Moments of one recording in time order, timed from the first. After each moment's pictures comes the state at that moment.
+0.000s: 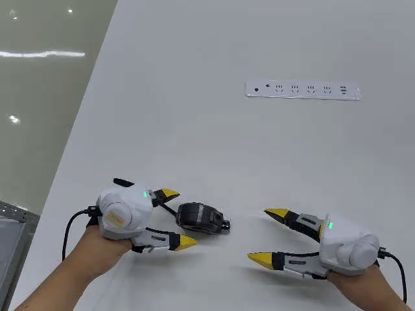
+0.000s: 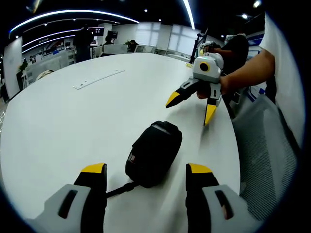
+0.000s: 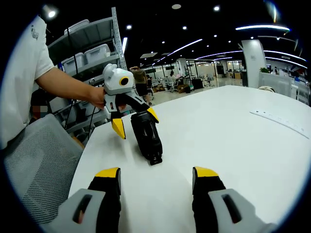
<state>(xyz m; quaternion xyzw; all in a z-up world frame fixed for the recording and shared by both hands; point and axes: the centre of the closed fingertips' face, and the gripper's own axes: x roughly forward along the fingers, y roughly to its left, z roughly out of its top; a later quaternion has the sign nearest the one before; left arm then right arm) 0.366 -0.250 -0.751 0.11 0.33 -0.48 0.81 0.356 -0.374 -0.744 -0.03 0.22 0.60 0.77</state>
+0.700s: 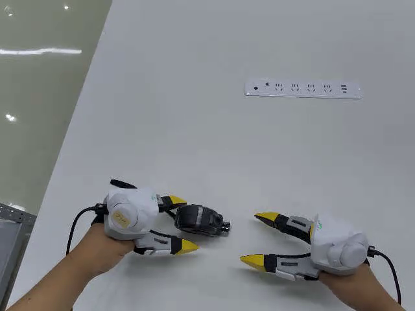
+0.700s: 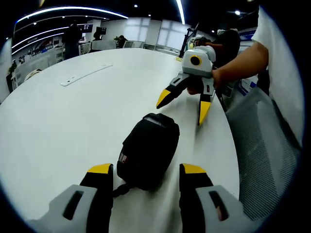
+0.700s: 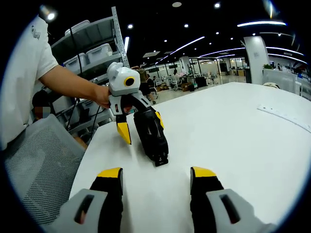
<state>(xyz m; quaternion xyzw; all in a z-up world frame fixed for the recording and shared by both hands) 0.360 -0.259 -0.764 0.13 0.34 -0.52 0.77 0.351 -0.359 -0.752 -0.03 0.23 0.62 0.75</state>
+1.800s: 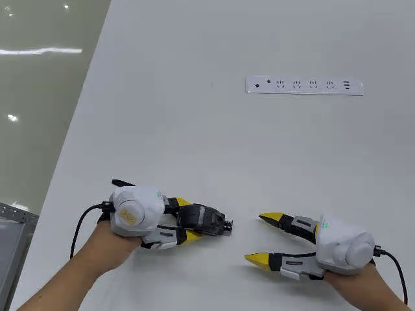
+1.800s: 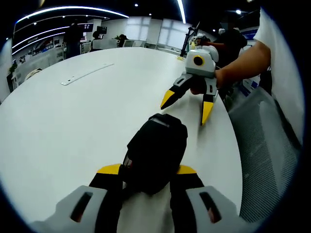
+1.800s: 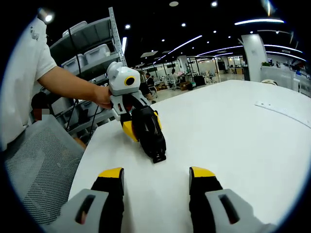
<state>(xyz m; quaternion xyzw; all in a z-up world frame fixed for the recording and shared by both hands) 0.366 -0.261 -0.770 0.13 0.35 -0.51 0.78 0.352 -0.364 -0.756 -0.02 0.23 0.61 0.76</state>
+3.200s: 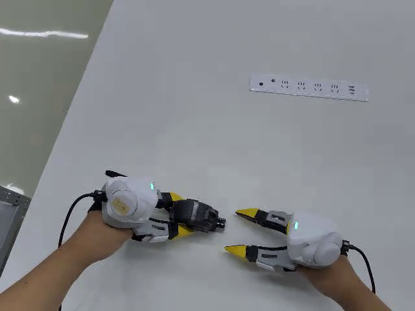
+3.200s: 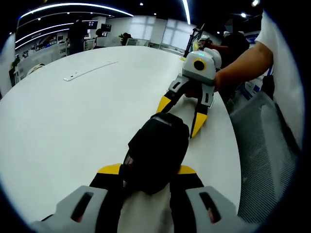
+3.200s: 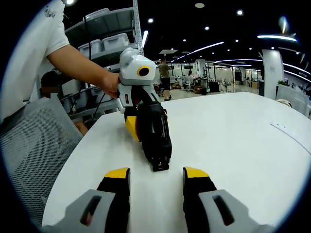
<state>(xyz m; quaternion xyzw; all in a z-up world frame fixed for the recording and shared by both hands) 0.366 -0.260 -0.771 0.11 0.36 -0.50 0.78 0.356 -0.333 -0.766 -0.09 0.18 0.66 0.72</state>
